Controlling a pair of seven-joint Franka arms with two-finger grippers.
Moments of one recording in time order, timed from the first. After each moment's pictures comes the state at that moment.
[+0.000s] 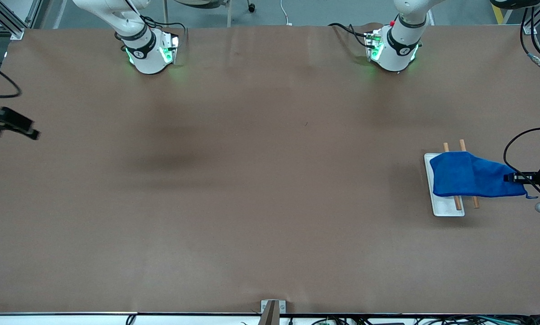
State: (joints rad) left arm 0.49 0.64 -0.23 -1.34 0.14 1.66 0.27; right arm -0.04 0.04 -0.11 -1.48 0.01 1.58 0.00
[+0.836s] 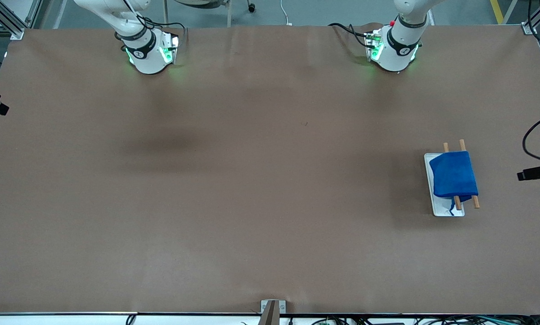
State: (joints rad) left arm 0.48 0.41 -0.33 -1.29 0.13 1.61 0.09; right arm -0.06 -0.03 -0.10 -1.50 0.00 1.48 0.01
